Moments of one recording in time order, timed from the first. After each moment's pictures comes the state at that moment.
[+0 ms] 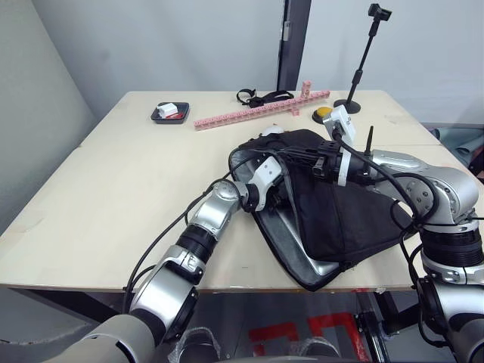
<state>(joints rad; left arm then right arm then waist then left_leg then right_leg) -0.80 0.04 -0.28 0.61 -0.07 0.21 -0.80 -0.69 -0.56 -0.10 -0.32 0.84 1.10 0.61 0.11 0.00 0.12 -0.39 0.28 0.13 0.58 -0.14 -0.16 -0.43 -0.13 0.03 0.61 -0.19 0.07</state>
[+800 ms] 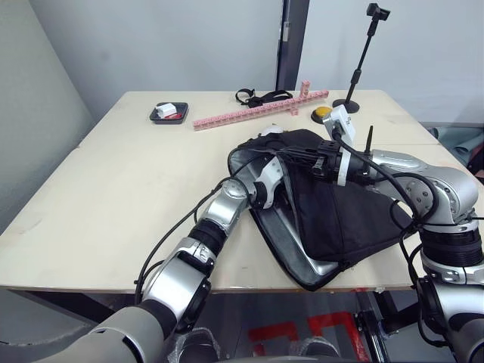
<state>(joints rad) -0.82 0.02 -0.25 0.69 -0.06 0.13 -0.81 -0.69 -0.56 -0.10 -0.32 0.84 1.10 0.61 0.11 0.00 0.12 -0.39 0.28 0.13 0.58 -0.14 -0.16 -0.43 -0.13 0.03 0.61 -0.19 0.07</state>
